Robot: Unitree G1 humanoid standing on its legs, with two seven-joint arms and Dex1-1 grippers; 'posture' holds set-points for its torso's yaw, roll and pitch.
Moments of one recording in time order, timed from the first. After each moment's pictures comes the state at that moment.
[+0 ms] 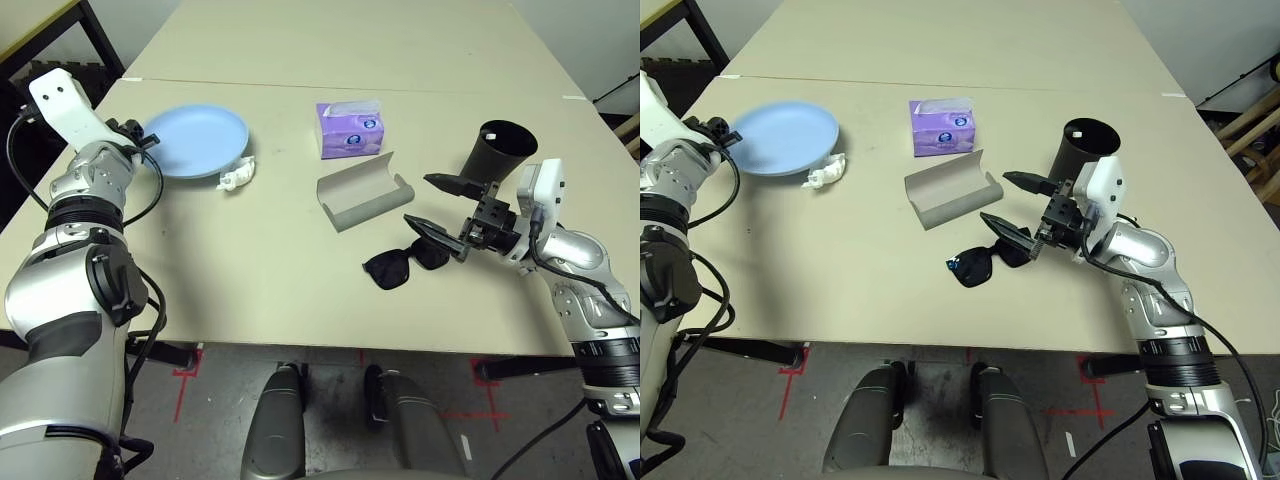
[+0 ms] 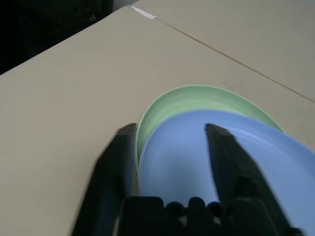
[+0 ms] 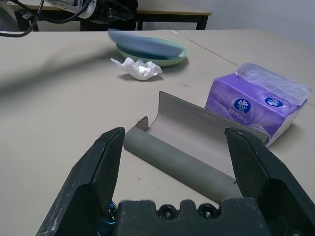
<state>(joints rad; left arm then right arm) -1.21 0.66 0.41 1.27 -0.25 0.19 -0.05 -0.36 -0.50 -0.05 0.02 0.41 0.03 0.97</state>
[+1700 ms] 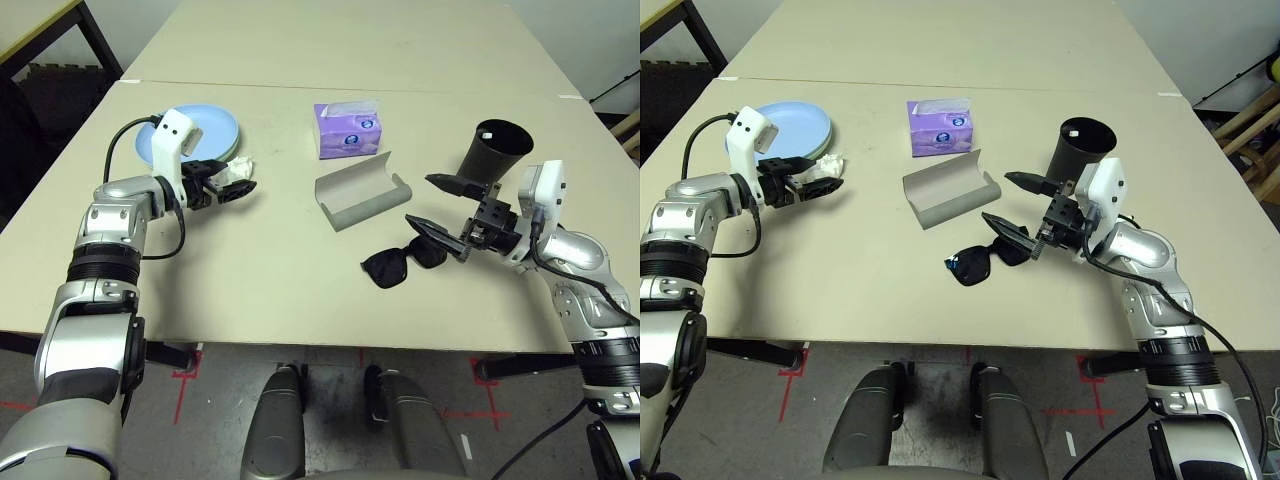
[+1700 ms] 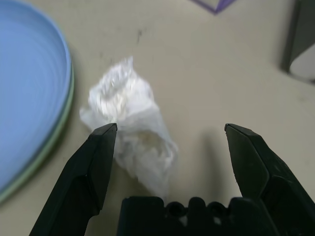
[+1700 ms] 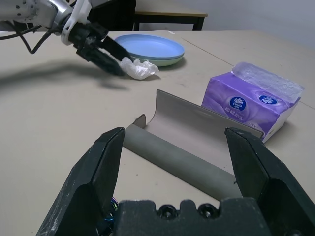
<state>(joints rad) -0.85 0.67 0.01 0.75 -0.12 0.33 -0.96 -0.36 -0.50 -0.05 0.04 0.41 0.01 0.97</state>
